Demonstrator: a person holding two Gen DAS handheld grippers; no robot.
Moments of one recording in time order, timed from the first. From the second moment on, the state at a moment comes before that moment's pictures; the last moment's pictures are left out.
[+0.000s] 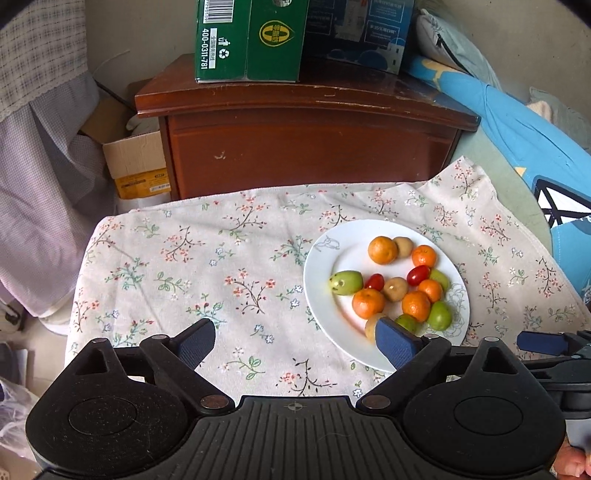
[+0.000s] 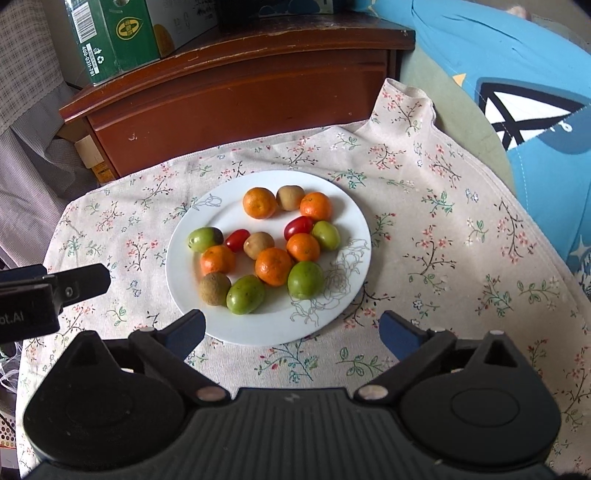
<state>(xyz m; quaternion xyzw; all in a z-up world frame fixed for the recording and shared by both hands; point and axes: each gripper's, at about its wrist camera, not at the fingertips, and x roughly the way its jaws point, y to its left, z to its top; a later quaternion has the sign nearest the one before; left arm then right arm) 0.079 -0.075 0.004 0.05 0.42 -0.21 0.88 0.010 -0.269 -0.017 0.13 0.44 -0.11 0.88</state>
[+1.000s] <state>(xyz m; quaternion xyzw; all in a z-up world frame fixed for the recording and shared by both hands) 0.079 -0.101 -0.026 0.12 0.45 -0.16 0.87 0.018 -0.272 -0.027 0.12 0.47 -0.18 0.86</state>
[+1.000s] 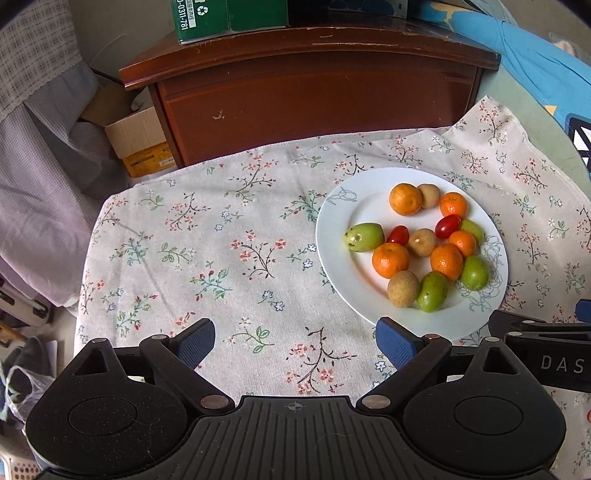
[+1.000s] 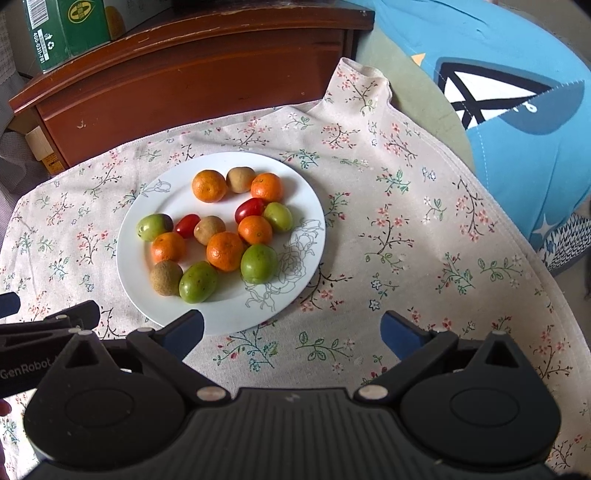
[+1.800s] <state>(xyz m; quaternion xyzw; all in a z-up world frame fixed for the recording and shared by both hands) 0.083 -0.103 -0.029 0.11 0.47 -0.16 0.86 0.022 -0.272 -0.036 0.11 0.48 -0.19 0.85</state>
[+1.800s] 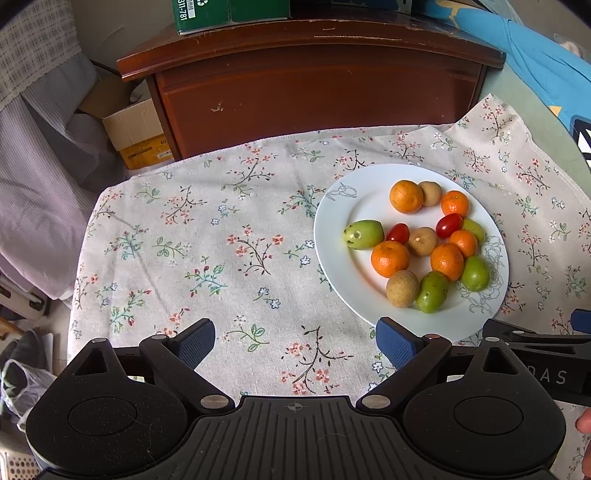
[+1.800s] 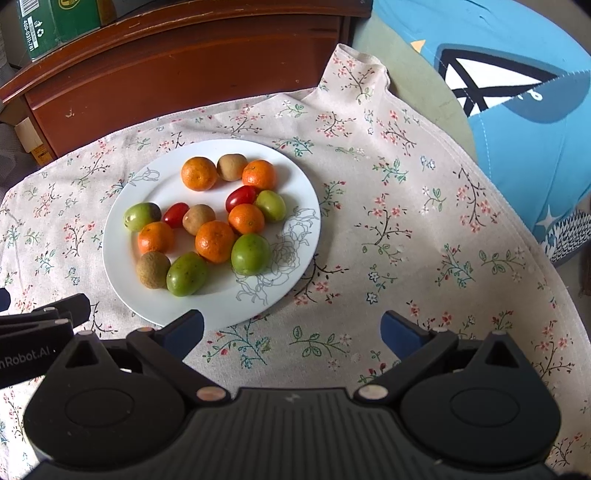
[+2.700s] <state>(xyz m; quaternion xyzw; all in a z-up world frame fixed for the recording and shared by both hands) 0.081 -0.105 -0.032 0.12 0.46 -0.16 0.86 0.025 -0.271 -0.037 0.11 0.47 -0.20 0.85</state>
